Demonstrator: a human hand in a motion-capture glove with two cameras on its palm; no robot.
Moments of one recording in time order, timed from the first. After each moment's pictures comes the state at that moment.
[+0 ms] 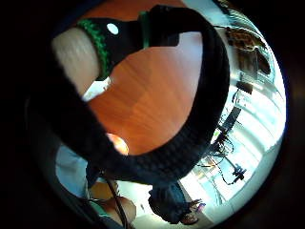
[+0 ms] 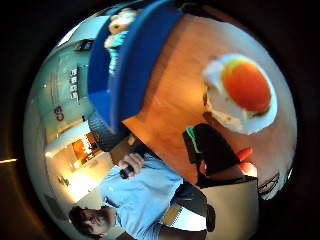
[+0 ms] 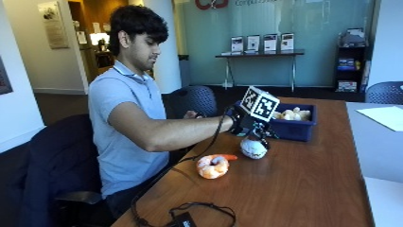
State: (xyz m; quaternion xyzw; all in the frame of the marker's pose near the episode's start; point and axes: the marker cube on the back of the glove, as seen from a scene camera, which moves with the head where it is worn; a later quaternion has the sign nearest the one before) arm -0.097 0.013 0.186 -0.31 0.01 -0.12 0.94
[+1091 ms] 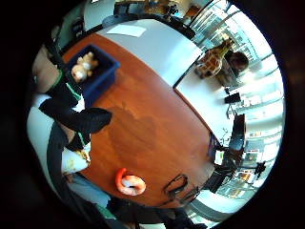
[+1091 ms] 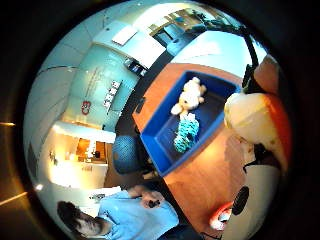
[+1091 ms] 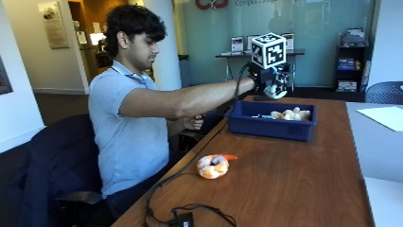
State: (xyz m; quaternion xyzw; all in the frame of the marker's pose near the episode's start) arm -0.172 -0.099 0.048 0.01 -0.09 -0.14 0.99
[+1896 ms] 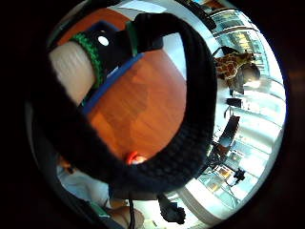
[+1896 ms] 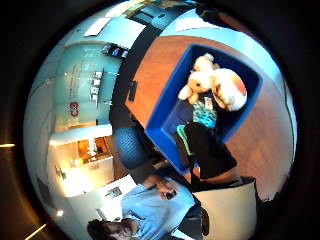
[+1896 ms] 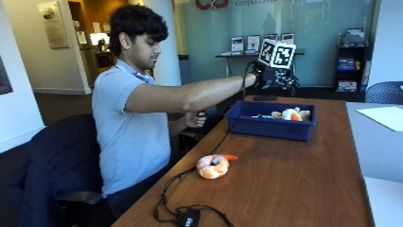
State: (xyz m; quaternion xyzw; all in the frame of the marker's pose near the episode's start) arm -0.214 -0.110 0.069 -0.17 -0.03 -0.14 0.97
